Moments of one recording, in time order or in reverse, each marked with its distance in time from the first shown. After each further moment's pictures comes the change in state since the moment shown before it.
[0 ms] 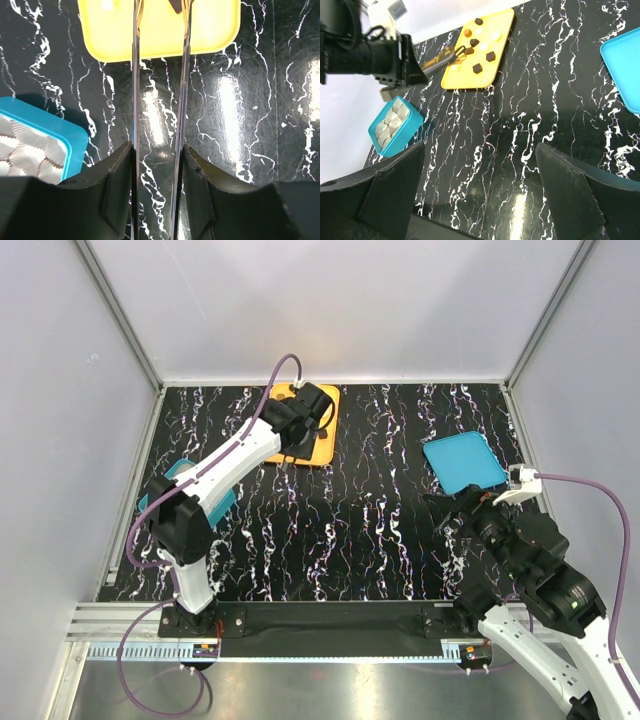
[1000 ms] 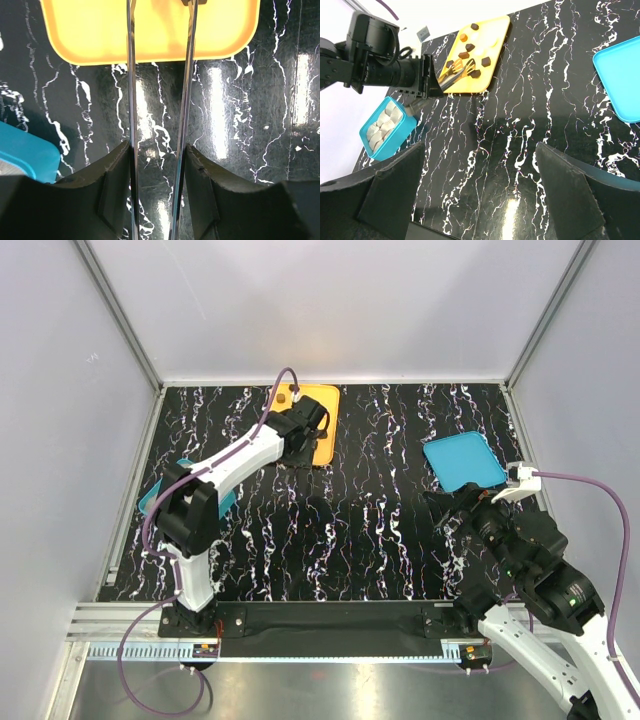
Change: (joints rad) left arm 0.055 0.062 -0.177 0.208 0.077 -0.019; right arm 0.000 0.017 0.000 0.028 0.018 -0.046
